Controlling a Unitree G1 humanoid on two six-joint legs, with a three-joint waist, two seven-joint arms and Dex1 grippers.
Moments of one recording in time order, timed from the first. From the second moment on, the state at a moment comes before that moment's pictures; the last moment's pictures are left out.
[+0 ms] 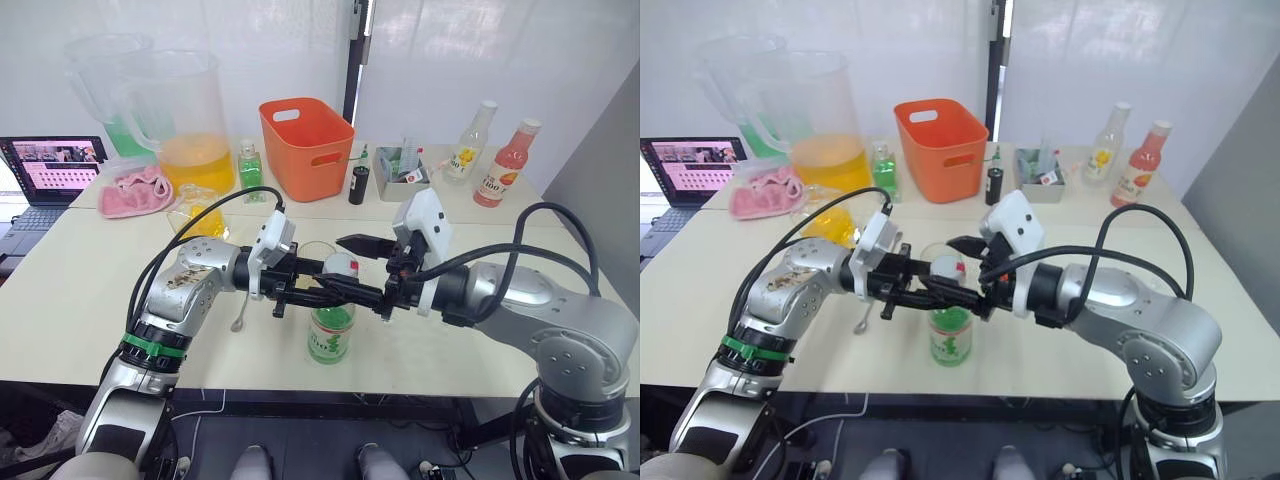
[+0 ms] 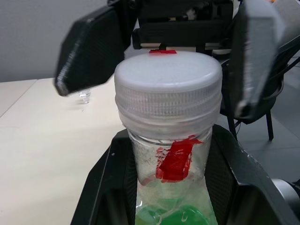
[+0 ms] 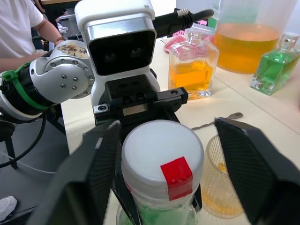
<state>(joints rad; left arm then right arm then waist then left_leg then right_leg) -0.73 0.51 -0.17 0.06 -0.54 0.37 -1.39 -0.61 -0.53 -0.05 -0.71 0.95 1.12 0.39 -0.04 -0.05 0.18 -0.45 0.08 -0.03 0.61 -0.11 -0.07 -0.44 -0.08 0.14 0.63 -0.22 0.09</state>
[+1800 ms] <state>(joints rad) -0.64 0.58 -0.12 -0.06 -0.57 0.43 -1.28 -0.56 -0.54 -0.08 -0.65 0.85 0.99 0.62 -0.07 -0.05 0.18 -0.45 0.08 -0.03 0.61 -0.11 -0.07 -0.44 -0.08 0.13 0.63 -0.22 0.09</state>
